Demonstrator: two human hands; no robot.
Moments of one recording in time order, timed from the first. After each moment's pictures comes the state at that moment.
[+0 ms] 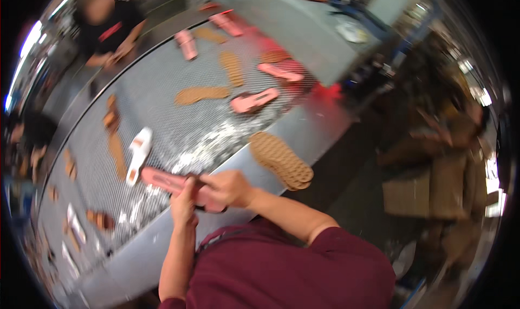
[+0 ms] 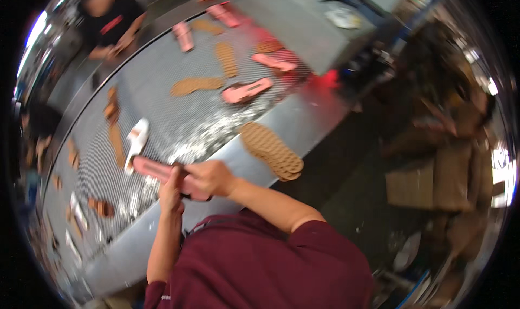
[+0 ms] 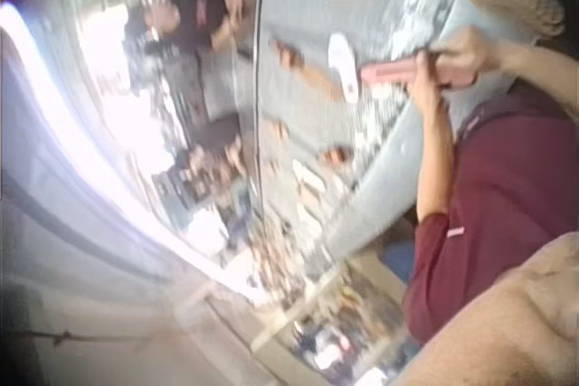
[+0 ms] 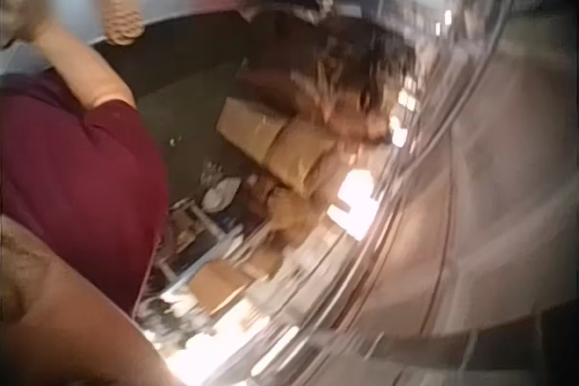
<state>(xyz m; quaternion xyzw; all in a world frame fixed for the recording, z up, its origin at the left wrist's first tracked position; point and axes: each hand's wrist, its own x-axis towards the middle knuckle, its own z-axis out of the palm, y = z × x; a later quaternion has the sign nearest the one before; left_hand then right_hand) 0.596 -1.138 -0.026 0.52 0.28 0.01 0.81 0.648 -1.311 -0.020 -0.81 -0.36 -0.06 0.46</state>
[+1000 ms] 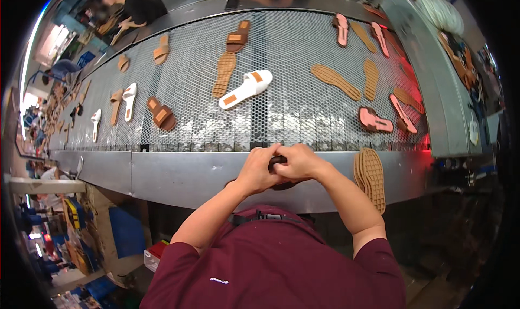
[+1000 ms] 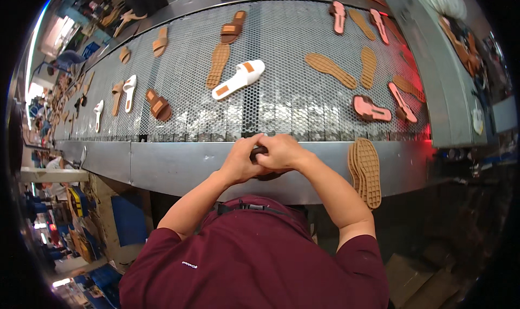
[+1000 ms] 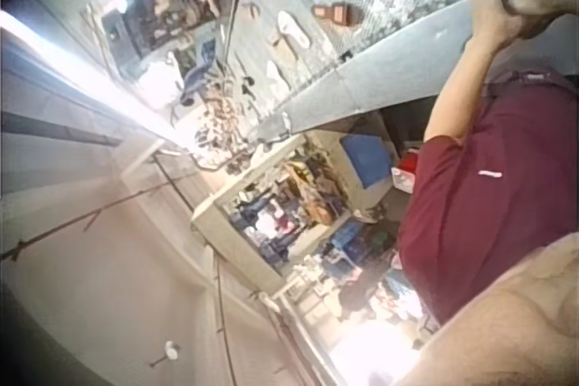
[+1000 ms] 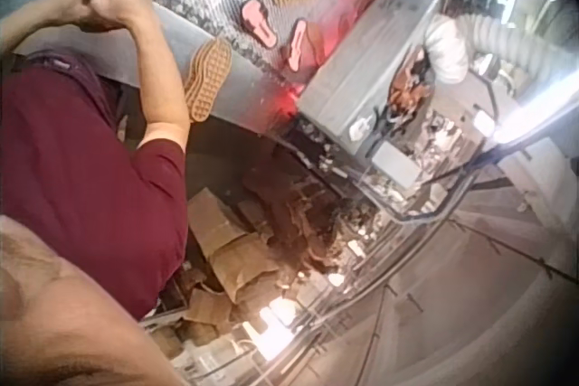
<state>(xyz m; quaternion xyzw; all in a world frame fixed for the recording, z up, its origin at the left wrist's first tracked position) 0.542 -1.067 -0.023 0.90 0.08 0.02 0.42 0.677 -1.206 -0.017 -0.76 -0.50 0.30 0.30</state>
